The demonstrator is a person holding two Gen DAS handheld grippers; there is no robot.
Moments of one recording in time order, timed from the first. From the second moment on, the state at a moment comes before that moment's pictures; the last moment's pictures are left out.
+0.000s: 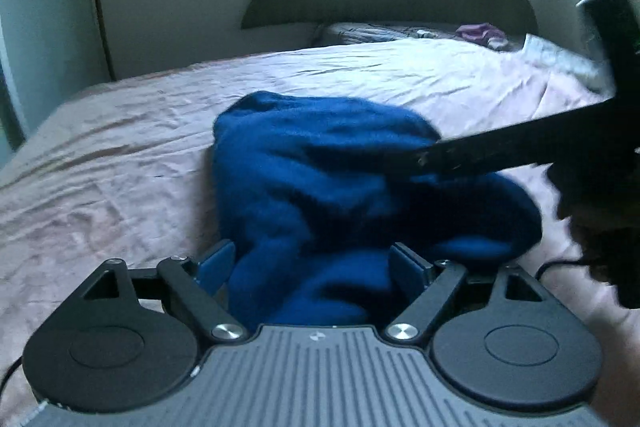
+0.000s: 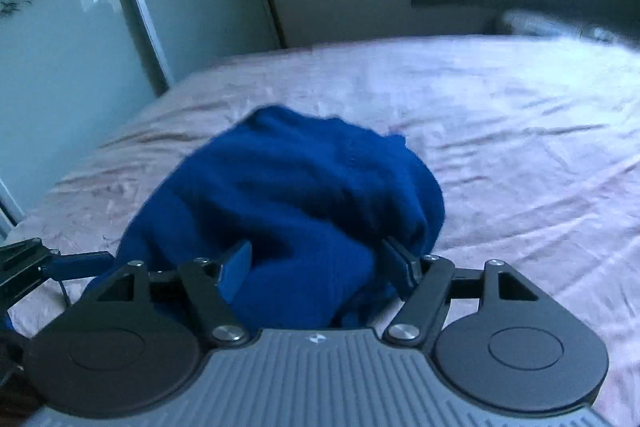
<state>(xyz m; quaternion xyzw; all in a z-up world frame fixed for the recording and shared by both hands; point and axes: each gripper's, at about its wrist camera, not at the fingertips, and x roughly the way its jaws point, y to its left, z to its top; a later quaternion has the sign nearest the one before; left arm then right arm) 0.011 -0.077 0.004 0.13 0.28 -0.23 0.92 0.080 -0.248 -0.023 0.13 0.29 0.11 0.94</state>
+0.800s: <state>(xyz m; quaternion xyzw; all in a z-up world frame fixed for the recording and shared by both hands) -0.034 -0.046 0.005 0.08 0.30 -0.13 0.94 0.001 -0.222 -0.026 0.14 0.33 0.01 0.94</state>
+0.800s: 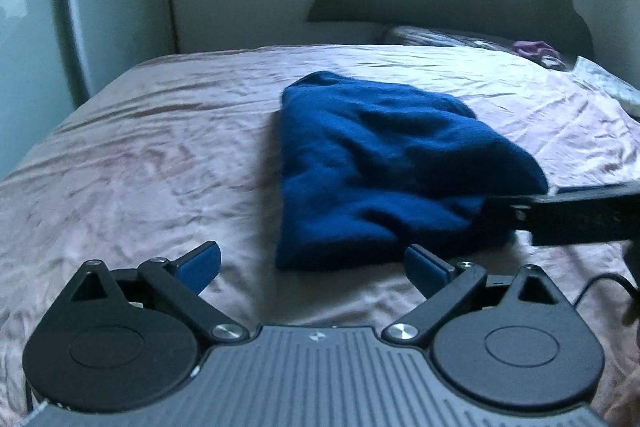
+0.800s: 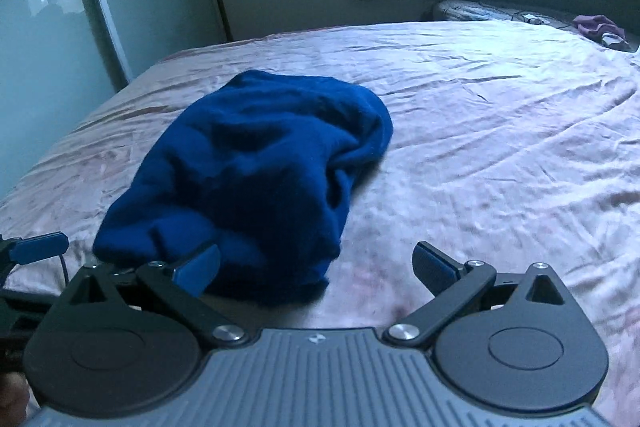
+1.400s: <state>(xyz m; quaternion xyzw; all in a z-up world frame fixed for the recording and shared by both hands) -0.038 -0.023 -0.001 0.07 0.31 -0.07 0.95 -0.017 -0.187 -0.034 0.12 0.34 0.03 0.93</state>
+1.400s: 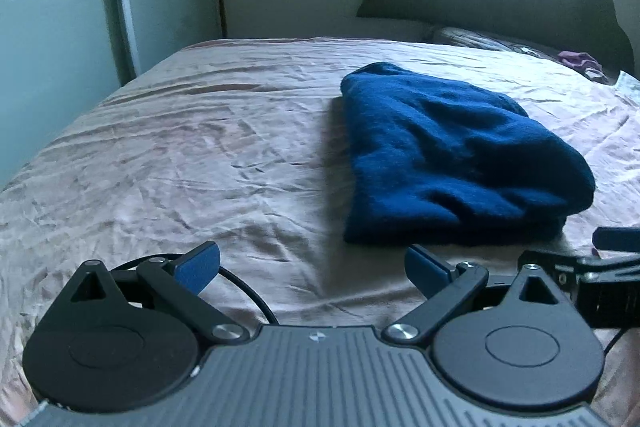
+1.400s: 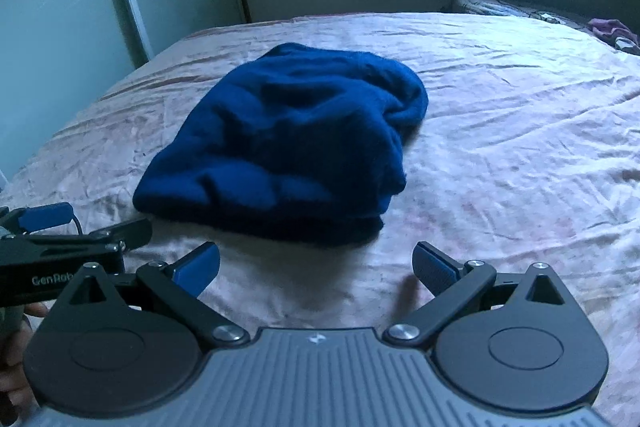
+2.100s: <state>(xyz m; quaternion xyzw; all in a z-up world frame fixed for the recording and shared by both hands) -0.033 -0.028 -0.018 0.08 0.31 -0.05 0.95 -0.014 -0.177 -0.054 0.06 0.32 0.00 0.94</state>
